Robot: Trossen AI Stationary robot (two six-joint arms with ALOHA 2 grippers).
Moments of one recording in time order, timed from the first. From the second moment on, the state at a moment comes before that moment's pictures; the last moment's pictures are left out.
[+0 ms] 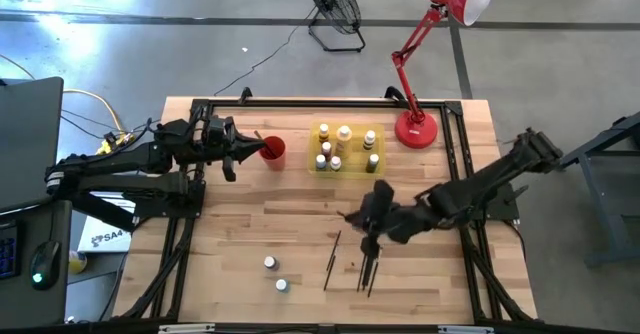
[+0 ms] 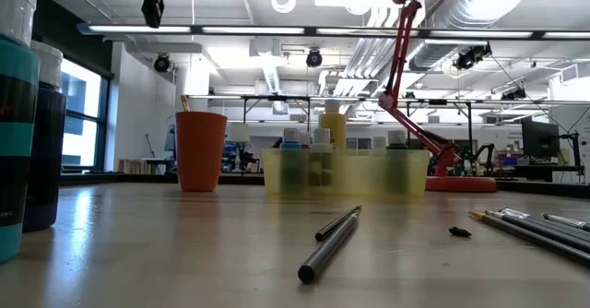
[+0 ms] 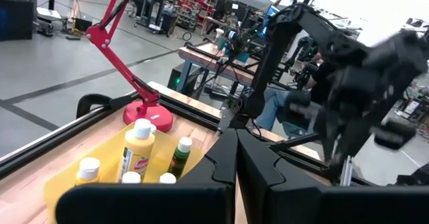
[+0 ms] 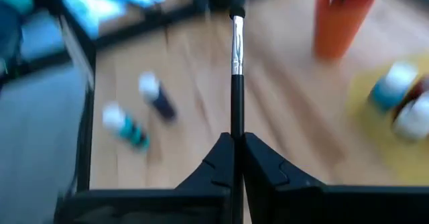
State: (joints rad) left arm 0.20 0.60 0.60 0.05 0.01 -0.35; right arm 0.47 1.43 1.20 -0.41 0.50 0.64
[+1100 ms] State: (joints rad) left arm 0.15 1.15 0.60 0.98 0.29 -0.30; right arm 0.28 1.40 1.20 -0.01 0.55 0.29
